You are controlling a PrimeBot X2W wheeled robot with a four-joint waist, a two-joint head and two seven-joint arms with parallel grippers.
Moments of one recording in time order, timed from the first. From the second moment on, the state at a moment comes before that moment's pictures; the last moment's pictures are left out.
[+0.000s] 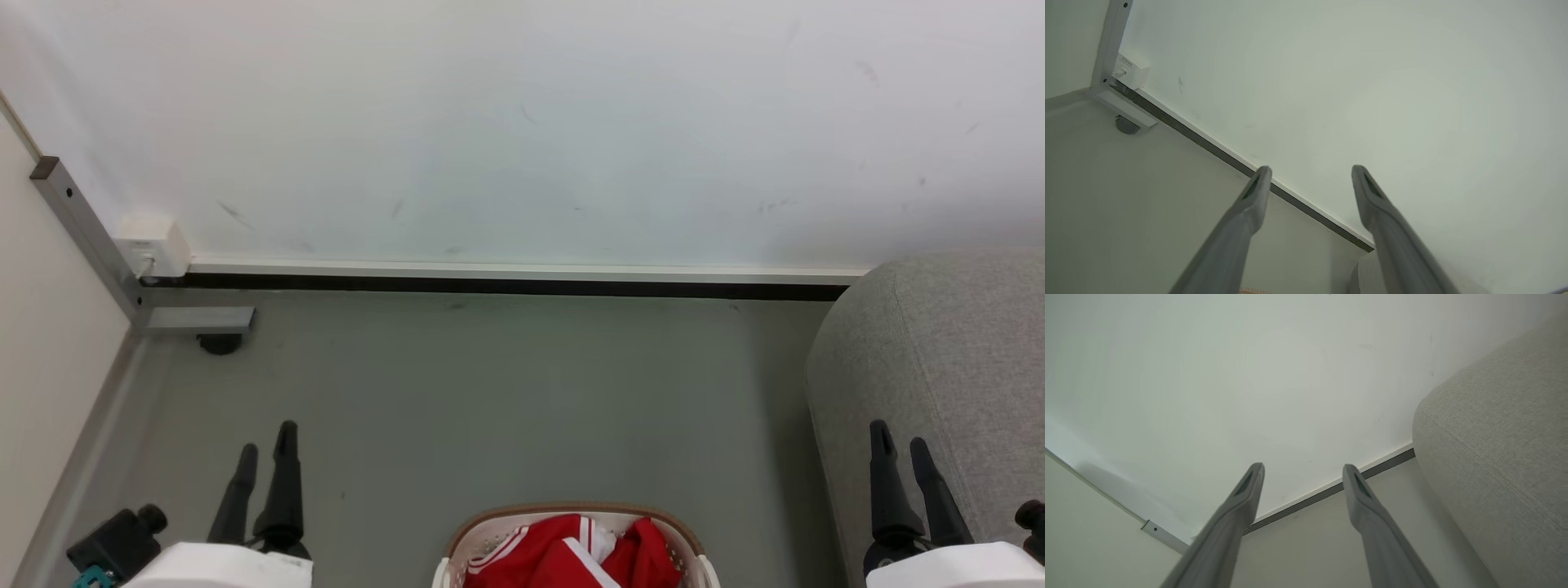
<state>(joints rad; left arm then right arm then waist) -0.06 0.04 0.05 0.15 -0.73 -0.12 -0.09 -0.07 -0.04 -0.01 0.19 0.77 0.13 -0.09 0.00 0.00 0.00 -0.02</state>
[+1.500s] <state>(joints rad) -0.06 0.08 -0.02 0.16 -0.27 -0.06 -0.21 -0.10 -0.04 0.06 0.28 0.28 0.13 -0.21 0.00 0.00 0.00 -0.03</state>
